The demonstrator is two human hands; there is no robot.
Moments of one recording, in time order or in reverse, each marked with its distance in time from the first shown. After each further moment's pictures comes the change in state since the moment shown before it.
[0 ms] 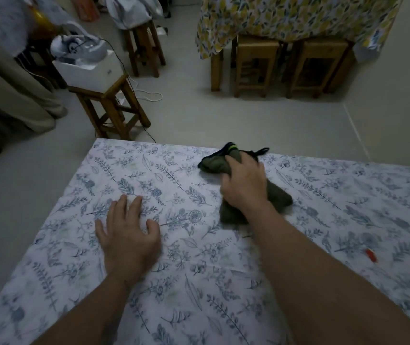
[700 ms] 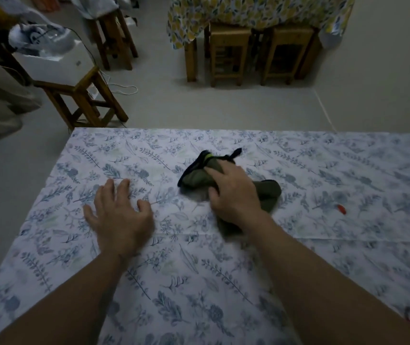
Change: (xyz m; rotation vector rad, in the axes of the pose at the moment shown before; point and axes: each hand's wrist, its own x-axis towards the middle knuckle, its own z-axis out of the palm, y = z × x) left_hand -0.002 -0.003 -0.001 -0.025 -0.026 0.034; right_hand -0.094 0.004 -0.004 0.025 -0.020 -0.125
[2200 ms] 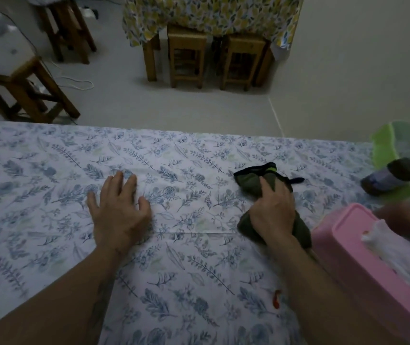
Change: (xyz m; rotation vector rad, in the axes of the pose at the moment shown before) left_hand -0.072 0.161 0.043 -0.078 -0.045 0.218; right_hand -0.101 0.203 -0.114 -0.131 0.160 0.560
